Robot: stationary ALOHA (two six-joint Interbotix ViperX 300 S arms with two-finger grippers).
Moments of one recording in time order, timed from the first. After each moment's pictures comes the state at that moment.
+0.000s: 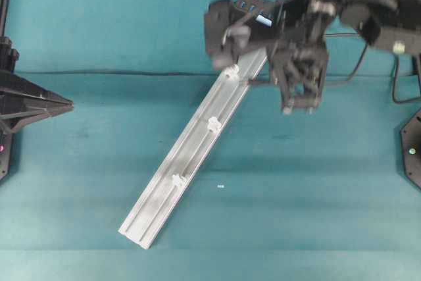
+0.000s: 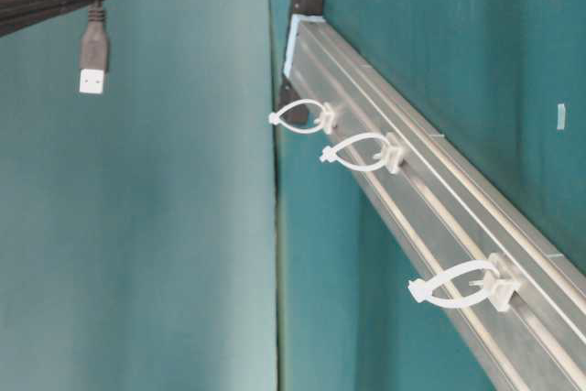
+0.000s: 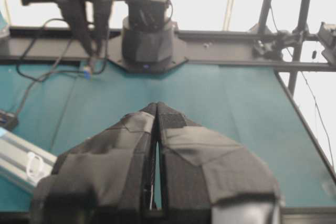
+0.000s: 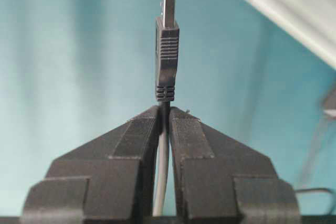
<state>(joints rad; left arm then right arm) -0.03 -0.99 1.04 0.02 -0.10 -0.04 -0.25 -0.01 0.03 0.06 1.47 -0.33</state>
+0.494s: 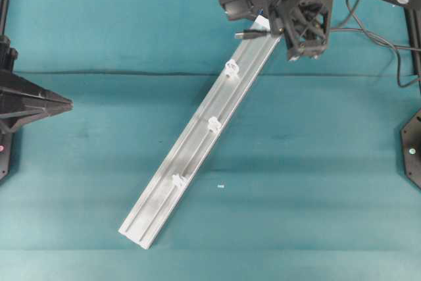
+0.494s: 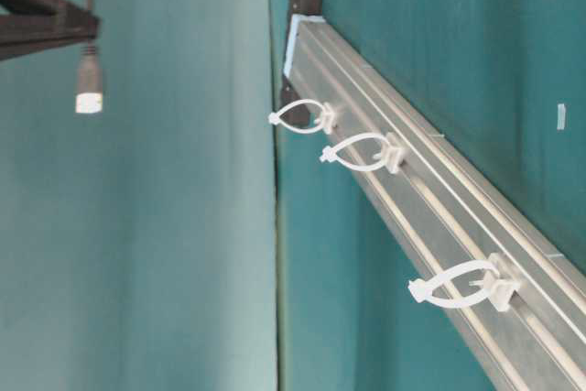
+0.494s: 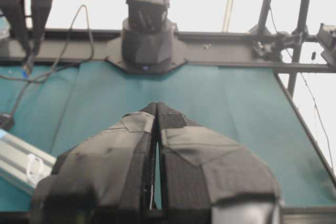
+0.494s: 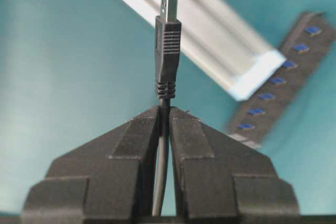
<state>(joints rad) -0.03 -0.99 1.03 0.02 -0.10 -0.04 -0.42 -0.01 0.07 0.02 1.31 -0.68</state>
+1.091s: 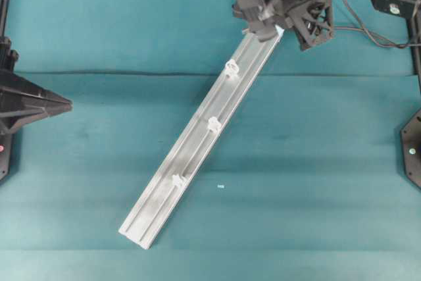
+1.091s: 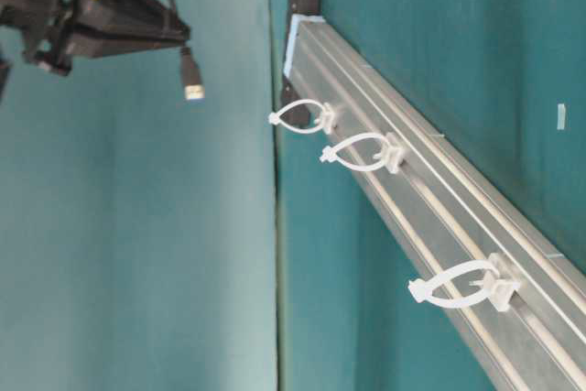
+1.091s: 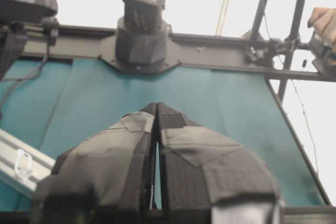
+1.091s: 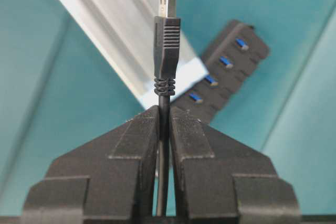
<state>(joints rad) -0.03 -0.99 1.03 0.02 -0.10 -0.10 -0.52 -0.02 0.35 -0.06 0.86 -0.98</state>
